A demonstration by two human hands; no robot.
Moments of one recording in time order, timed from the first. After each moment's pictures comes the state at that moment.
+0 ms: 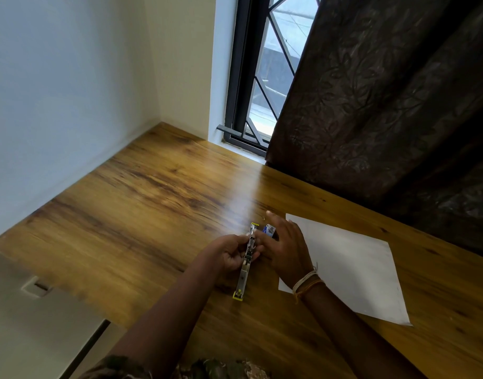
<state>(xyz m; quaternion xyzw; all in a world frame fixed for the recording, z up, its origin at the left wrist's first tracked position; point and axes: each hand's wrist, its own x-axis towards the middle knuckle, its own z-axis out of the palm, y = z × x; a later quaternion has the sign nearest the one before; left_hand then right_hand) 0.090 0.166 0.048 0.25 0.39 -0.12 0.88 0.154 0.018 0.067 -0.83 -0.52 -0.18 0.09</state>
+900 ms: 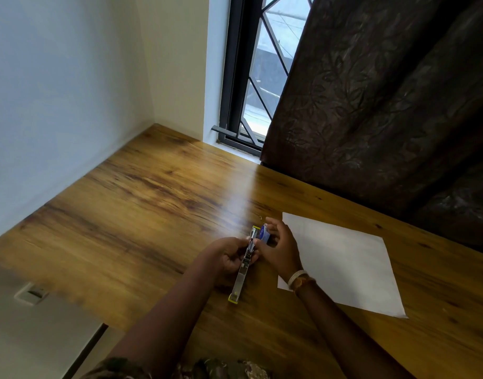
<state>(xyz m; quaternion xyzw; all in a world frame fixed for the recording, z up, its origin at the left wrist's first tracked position) 0.086 0.160 0.053 0.30 0.38 -0.14 0.86 0.143 0.031 0.059 -0.84 -0.21 0.13 0.48</state>
